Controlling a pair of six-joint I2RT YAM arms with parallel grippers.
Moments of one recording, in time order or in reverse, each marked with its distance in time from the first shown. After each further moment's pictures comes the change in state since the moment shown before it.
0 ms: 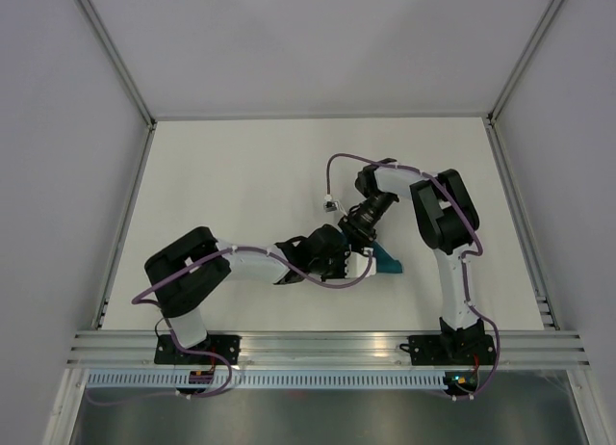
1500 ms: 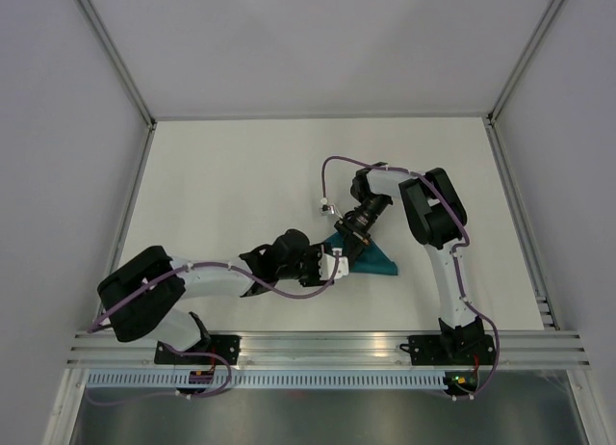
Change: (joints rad) left arm 0.095 -0.299 -0.242 0.071 0.035 -0.036; right arm 0.015 0.101 0.056 -0.036 -0.056 -0.019
